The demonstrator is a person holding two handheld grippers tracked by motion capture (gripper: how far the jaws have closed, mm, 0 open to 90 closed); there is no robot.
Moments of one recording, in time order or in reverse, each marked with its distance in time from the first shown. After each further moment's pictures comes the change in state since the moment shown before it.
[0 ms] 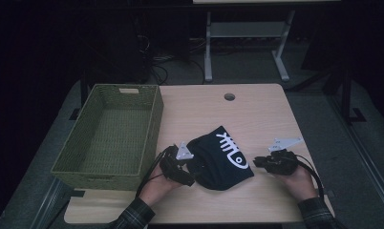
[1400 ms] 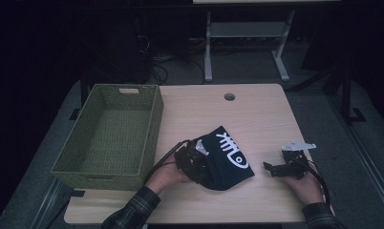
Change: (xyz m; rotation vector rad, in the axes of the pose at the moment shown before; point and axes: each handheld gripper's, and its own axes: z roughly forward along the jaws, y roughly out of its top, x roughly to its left) left arm 0.004 0.031 0.039 0.244 -0.164 0.072; right arm -0.026 -0.037 0.001 -0.033 -0.281 0.181
